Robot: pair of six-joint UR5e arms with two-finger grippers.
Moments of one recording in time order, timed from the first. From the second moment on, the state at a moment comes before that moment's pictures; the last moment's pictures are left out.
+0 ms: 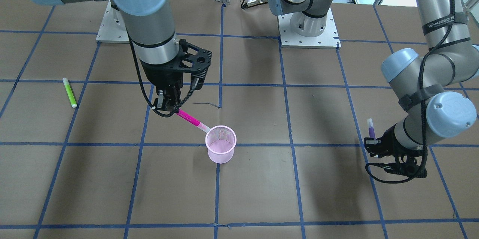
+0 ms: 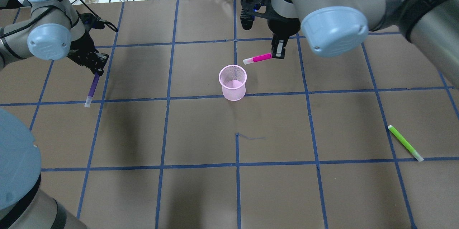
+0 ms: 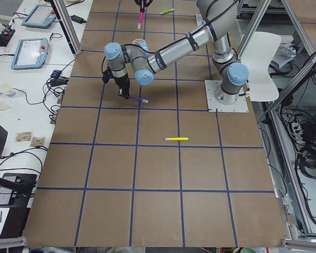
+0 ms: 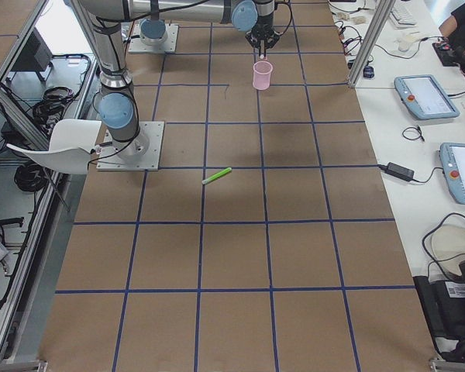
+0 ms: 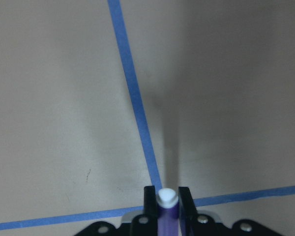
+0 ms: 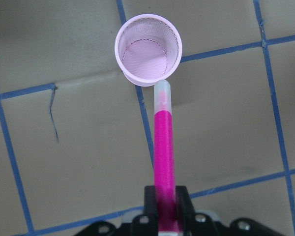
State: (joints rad) left arm -1.27 -2.01 -1.60 -1.16 1.68 0.48; right arm 1.83 -1.34 1.53 -1.86 -1.59 -1.13
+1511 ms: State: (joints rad) left arm -1.29 -1.90 -1.61 -1.17 1.61 0.46; right arm 1.87 -1.23 1.39 -1.84 -1.69 -1.05
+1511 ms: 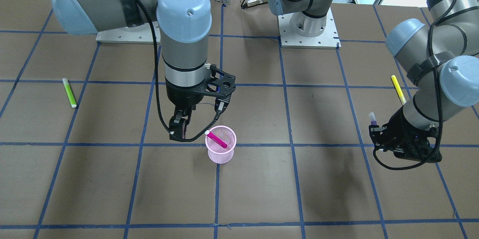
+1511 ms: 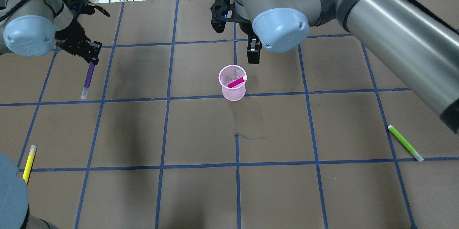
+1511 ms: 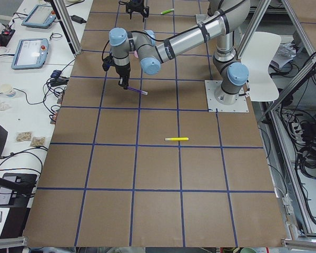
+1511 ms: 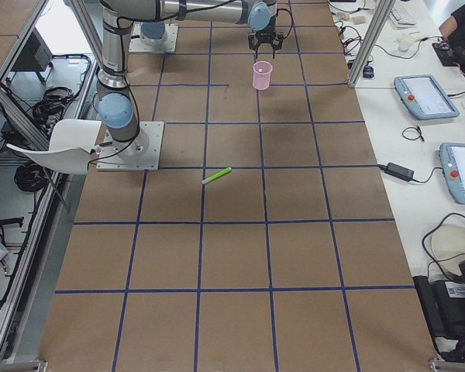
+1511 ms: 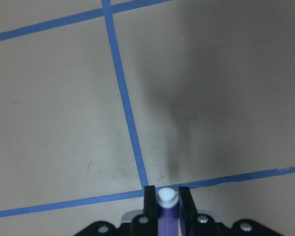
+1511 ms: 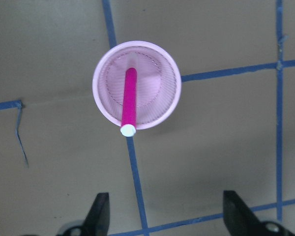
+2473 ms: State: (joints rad) left arm -1.70 -1.88 -1.58 -0.83 1.49 -0.36; right arm 1.62 -1.48 1.38 -1.56 -1.64 -0.24
